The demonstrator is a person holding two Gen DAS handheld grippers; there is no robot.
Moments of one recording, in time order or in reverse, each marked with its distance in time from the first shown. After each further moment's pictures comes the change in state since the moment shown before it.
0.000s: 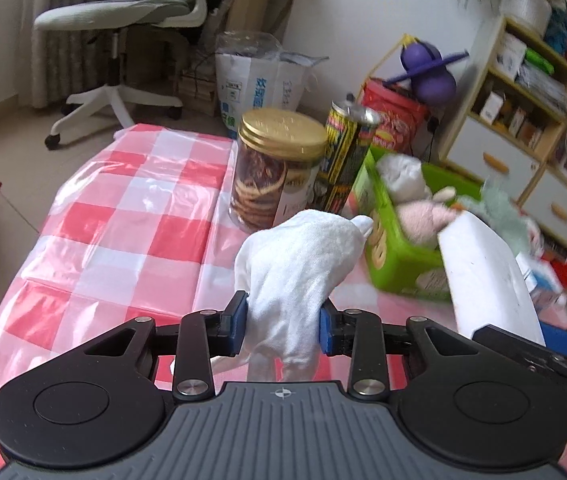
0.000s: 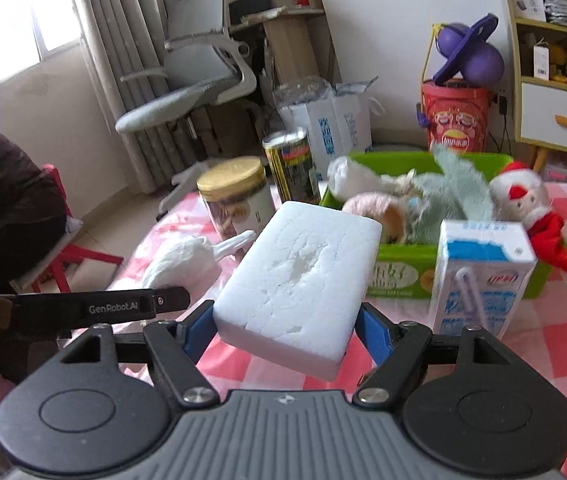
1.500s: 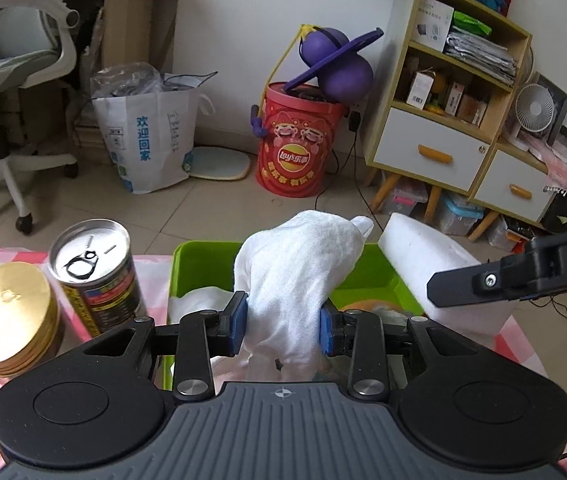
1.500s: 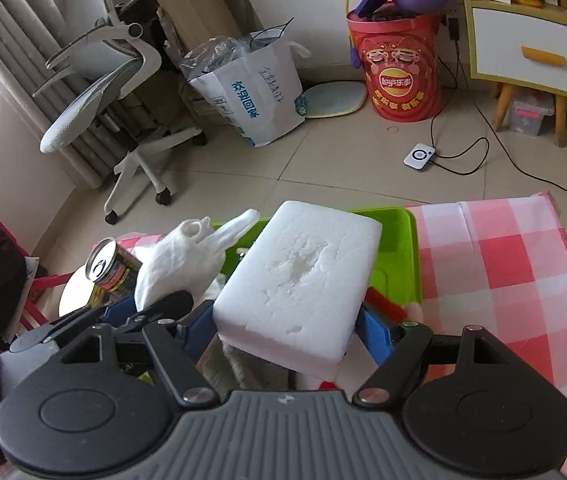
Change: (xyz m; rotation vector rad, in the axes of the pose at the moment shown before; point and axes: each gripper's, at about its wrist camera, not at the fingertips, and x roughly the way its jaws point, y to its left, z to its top) left arm 0.128 -0.166 0.094 0.215 -0.007 -0.118; right arm 0.075 -0.198 0.165 0.203 0.288 -0.025
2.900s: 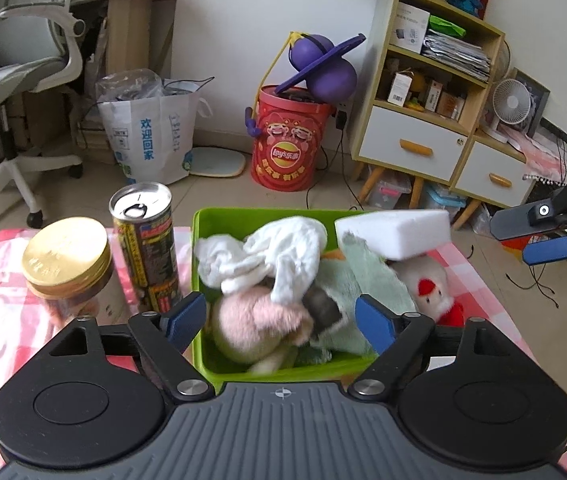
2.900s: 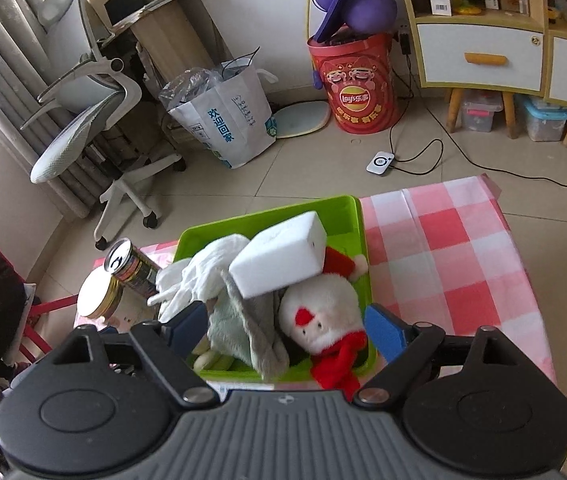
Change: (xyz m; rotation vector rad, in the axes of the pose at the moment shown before) left arm -0.082 -0.001 -0.038 0.027 -0.008 -0.021; right arm -0.088 0.005 -0.043 0.080 -0.077 -0.068
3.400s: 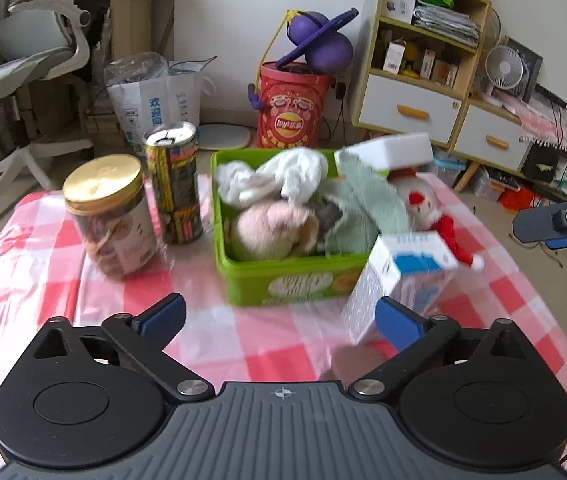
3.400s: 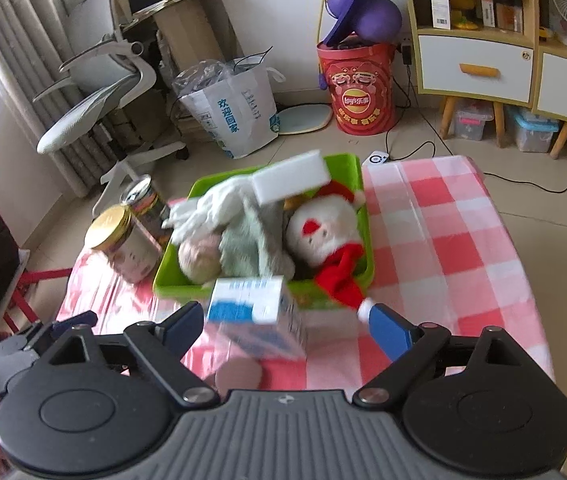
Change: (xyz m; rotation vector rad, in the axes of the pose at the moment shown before) left arm -0.043 0.003 -0.061 0.050 0.055 0.032; right arm -0.034 0.022 -0.090 -0.086 -0.041 -0.041
